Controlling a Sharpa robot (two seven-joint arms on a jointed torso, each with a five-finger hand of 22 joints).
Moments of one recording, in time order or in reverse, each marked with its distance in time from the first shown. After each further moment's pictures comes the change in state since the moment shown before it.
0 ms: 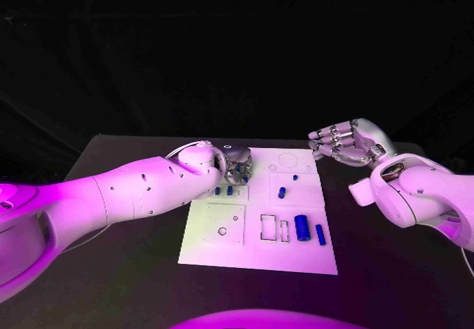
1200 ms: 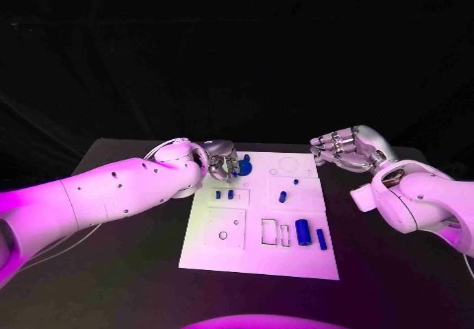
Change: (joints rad) left arm -0.003 -0.131 0.057 0.090 0.114 -0.037 0.000; left_hand -0.032 -0.013 0.024 -0.005 0.000 0.023 0.009 -0.021 -0.007 0.039 0.004 -0.060 -0.006 0.001 -0.001 0.010 -0.004 0.000 0.007 0.000 0.020 0.024; right arm -0.010 -0.002 0.000 -0.014 0.001 0.002 0.000; right_hand 0.000 0.000 0.000 0.000 0.000 0.000 0.000 0.000 0.000 0.000 0.000 0.000 0.000 0.000 0.000 0.000 0.000 0.000 0.000 0.000 0.000 0.000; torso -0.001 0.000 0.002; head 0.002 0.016
